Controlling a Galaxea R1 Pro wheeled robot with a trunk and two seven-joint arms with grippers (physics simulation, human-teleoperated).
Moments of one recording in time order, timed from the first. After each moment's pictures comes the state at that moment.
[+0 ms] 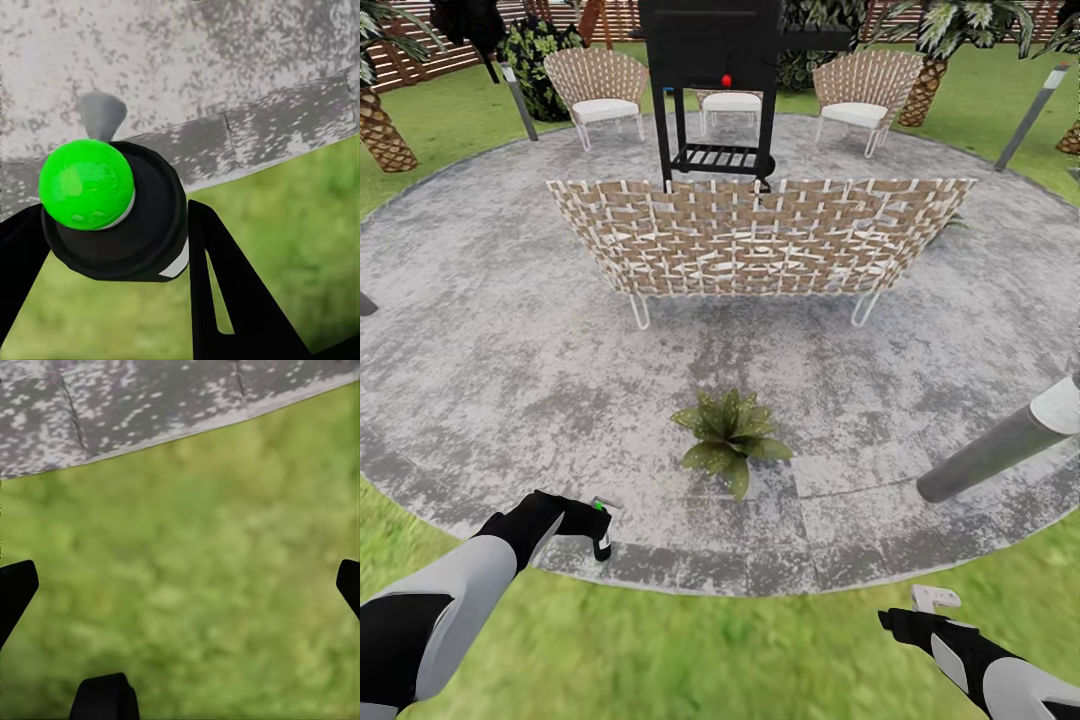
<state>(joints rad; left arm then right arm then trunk) -0.96 0.13 -0.04 -0.22 -0.32 0.34 -0.48 -0.69 -0.22 -0.11 -0.05 -0.02 0.03 0.10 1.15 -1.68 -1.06</state>
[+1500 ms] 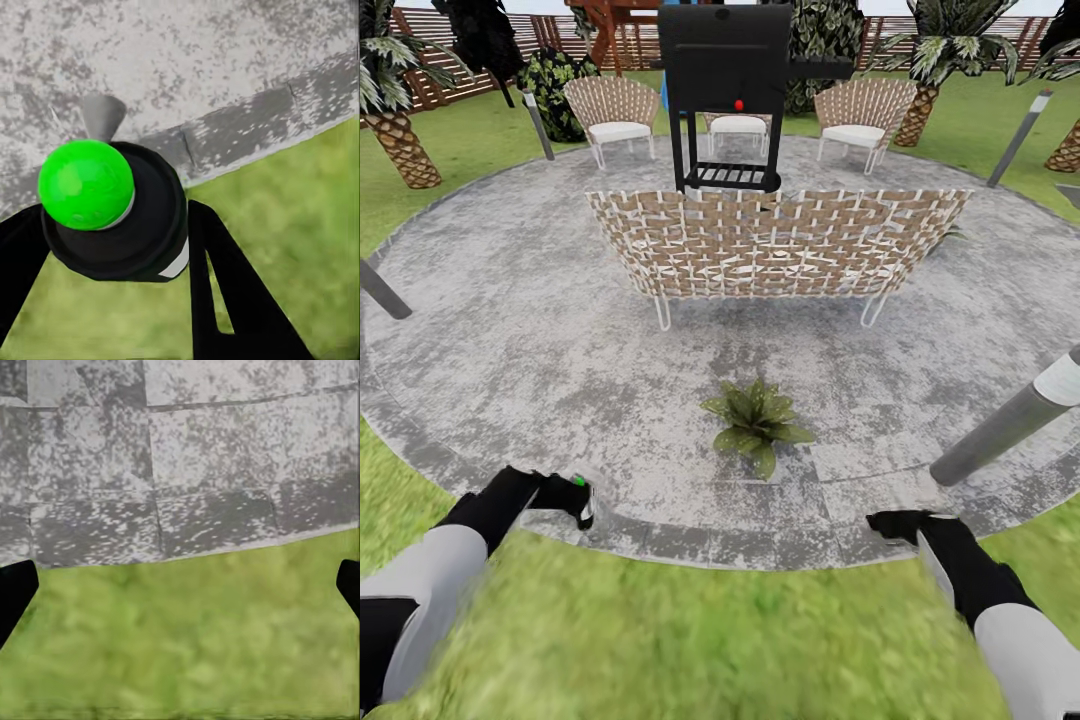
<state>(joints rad) -0.96 0.23 -0.07 -0.40 -0.40 0.34 -0.62 -0.69 -0.22 -0.05 -0.67 0.05 0.45 0.13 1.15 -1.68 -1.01</state>
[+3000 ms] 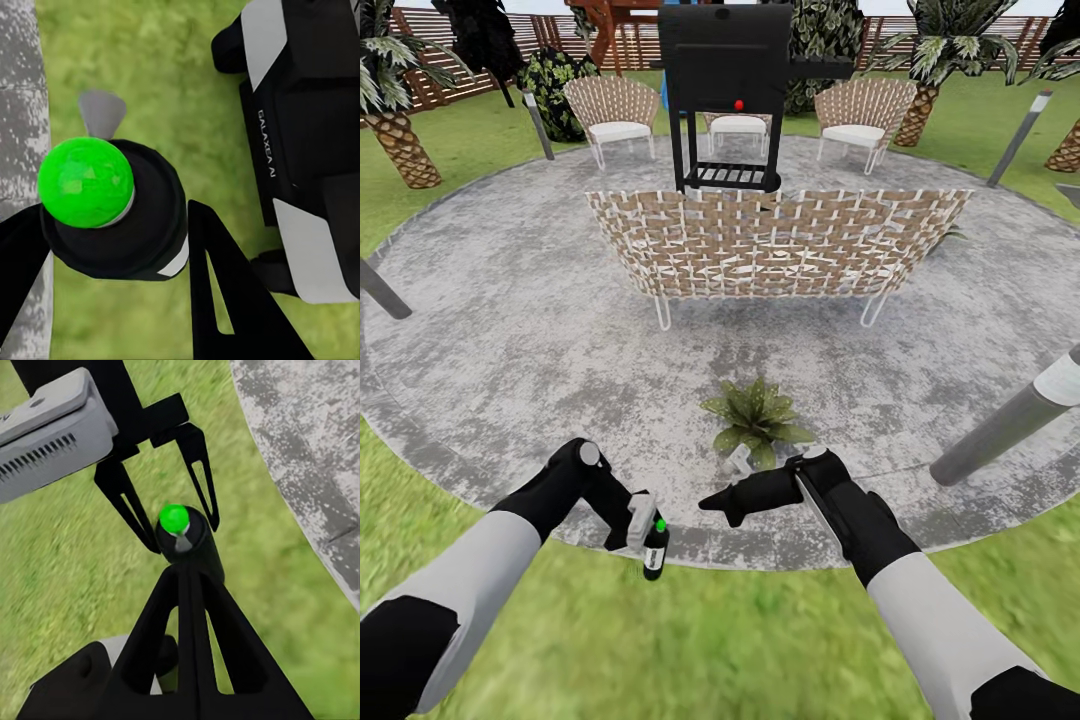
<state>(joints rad) -0.96 0.09 -0.33 -0.66 -0.70 -0.07 -1.52 -0.81 0.02 0.37 -0.98 0.06 0.67 1.06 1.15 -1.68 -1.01</state>
